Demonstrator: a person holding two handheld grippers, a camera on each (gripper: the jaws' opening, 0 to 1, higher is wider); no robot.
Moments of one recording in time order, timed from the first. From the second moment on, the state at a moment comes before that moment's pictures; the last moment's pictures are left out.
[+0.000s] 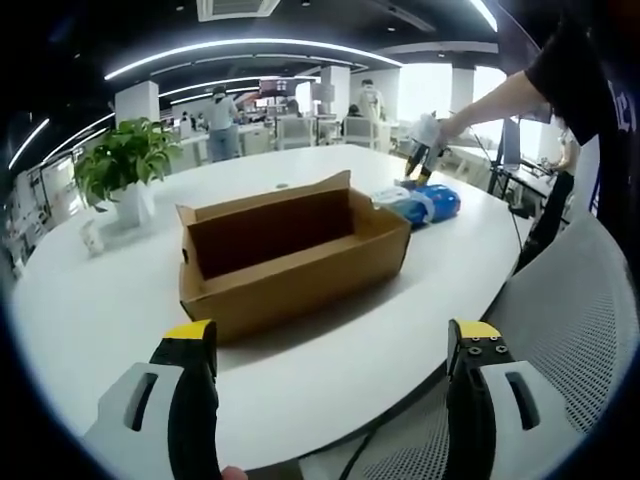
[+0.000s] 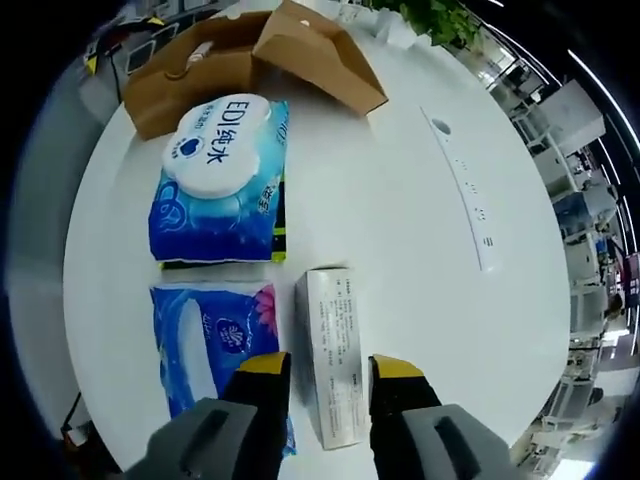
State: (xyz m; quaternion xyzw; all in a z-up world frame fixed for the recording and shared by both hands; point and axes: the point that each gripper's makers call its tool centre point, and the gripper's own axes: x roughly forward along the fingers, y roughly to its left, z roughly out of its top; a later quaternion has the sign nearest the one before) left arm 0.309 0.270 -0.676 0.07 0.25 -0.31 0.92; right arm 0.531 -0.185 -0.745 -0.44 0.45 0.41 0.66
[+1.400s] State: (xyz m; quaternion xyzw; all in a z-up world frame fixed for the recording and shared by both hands) left arm 0.304 0.256 -0.667 0.05 0.23 -0.34 0.91; right arm 0.484 -0.150 -0.667 -0.29 0.37 0.29 0.83
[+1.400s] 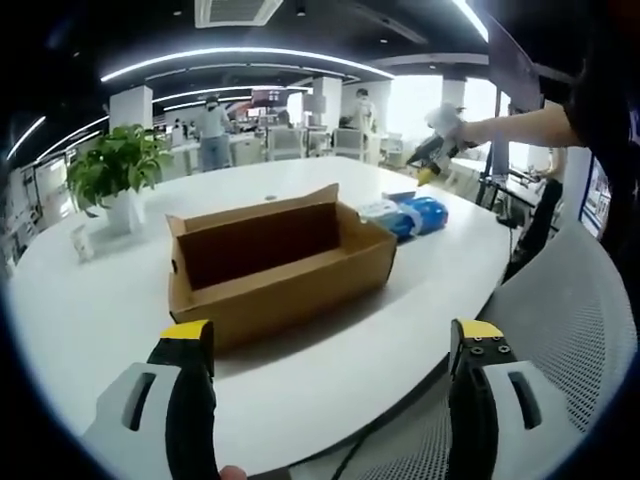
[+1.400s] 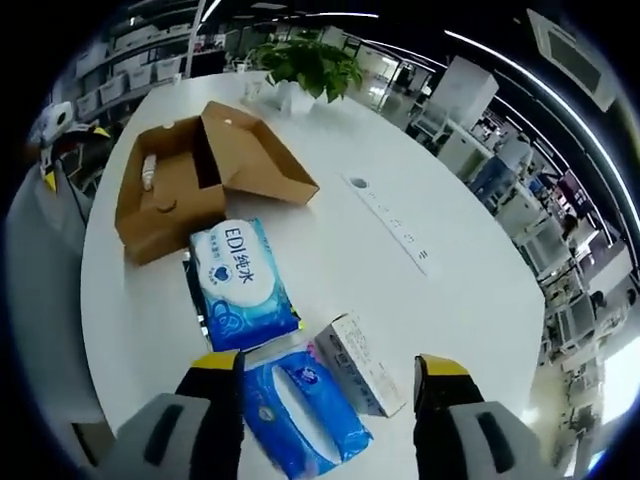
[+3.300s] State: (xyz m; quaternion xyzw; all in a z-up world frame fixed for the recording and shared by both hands) left arm 0.418 0.262 -0.623 0.13 0.25 -0.42 0.86; right arm 0.373 -0.116 -0.680 -0.11 0.31 0.17 0.93
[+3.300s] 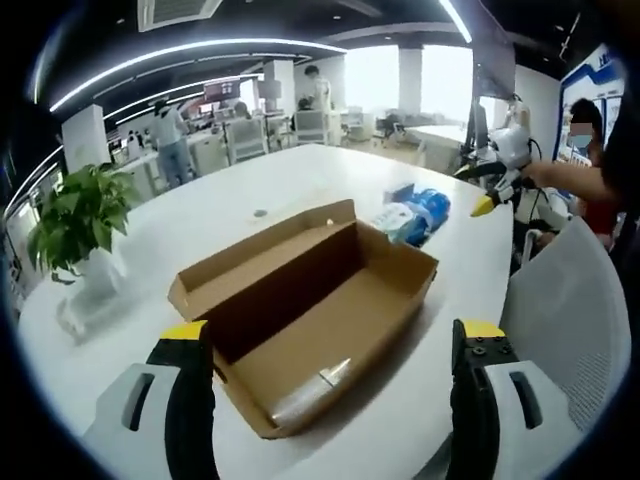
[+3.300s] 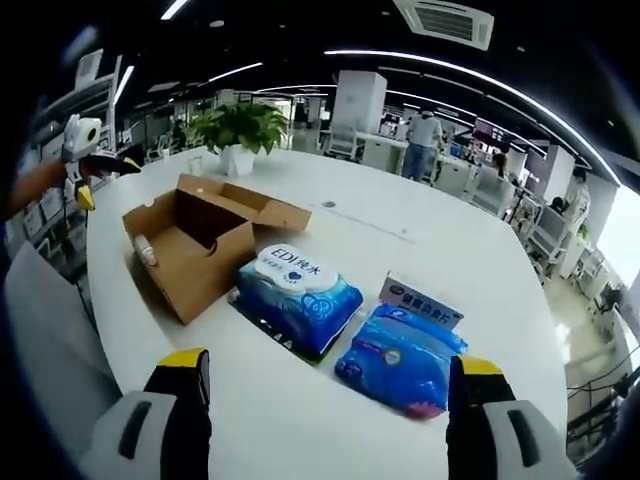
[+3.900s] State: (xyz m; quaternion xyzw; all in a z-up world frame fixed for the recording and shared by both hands) left arm 0.446 0.252 -0.637 0.22 0.27 -0.47 0.81; right arm 0.343 -0.108 -0.667 -0.08 0.30 0.15 0.94
